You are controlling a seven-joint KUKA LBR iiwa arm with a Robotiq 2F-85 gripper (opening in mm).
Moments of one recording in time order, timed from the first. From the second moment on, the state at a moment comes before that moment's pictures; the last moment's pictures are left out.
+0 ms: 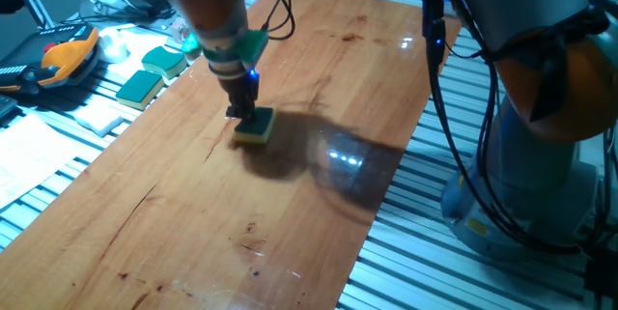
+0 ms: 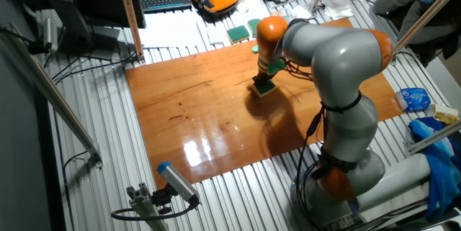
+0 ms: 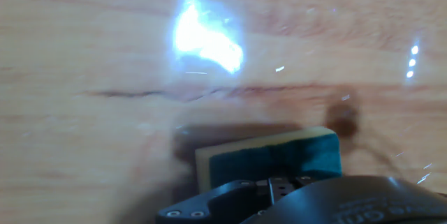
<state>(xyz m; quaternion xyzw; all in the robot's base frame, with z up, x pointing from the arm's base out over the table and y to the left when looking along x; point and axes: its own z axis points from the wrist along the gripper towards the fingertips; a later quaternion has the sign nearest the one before) 0.548 0.001 0.044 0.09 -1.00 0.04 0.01</state>
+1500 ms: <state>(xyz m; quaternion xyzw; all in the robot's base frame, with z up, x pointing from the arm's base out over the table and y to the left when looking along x) 0.548 -0.072 0.042 0.12 -0.99 0.01 0.01</state>
